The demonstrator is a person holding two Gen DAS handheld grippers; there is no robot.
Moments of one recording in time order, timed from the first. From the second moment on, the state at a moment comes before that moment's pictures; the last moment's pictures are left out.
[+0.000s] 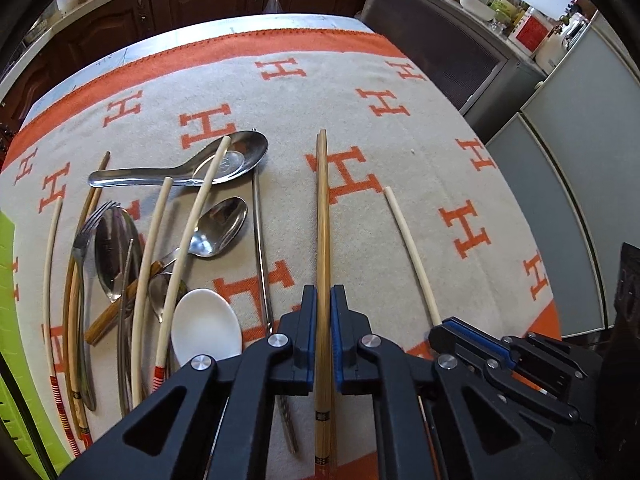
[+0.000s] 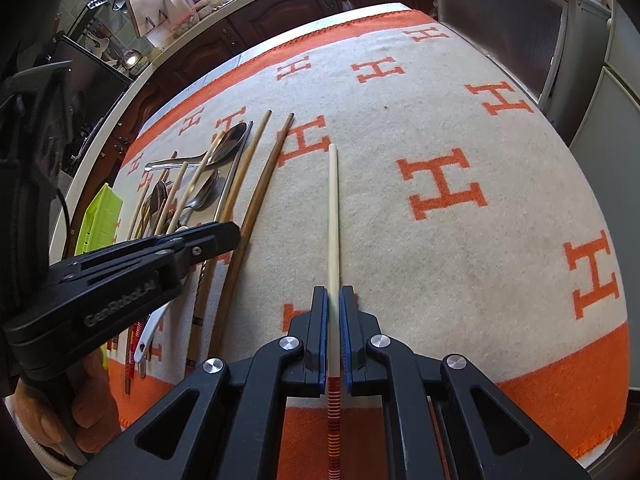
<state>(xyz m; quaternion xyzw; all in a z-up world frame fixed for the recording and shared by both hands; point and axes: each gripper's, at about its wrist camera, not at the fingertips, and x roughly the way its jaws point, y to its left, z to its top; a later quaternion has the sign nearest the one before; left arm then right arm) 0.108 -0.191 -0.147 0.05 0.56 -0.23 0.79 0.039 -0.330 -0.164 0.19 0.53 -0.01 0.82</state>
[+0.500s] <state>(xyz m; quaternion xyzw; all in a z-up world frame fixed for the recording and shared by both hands) 0.089 -0.061 -0.061 -0.02 0.52 -0.17 0.84 0.040 -0.285 -0.125 0.18 0.53 0.05 0.83</state>
